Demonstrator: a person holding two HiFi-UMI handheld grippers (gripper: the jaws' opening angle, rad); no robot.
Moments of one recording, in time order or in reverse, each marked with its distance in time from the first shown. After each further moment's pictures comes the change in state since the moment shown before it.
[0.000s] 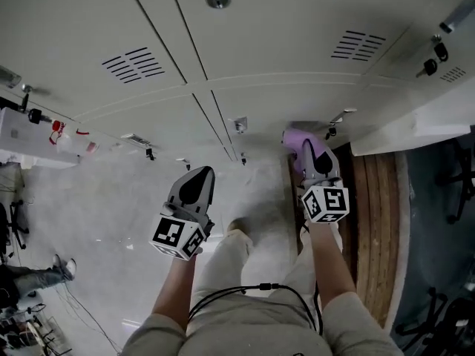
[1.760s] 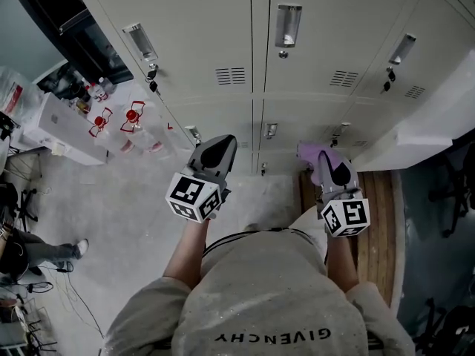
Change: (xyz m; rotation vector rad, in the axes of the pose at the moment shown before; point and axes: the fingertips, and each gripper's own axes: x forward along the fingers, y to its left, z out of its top) left arm -0.099 -0.039 0.188 0.130 -0.149 -0.068; right arm -0.121 0.133 0.206 -0.139 -0.078 0.146
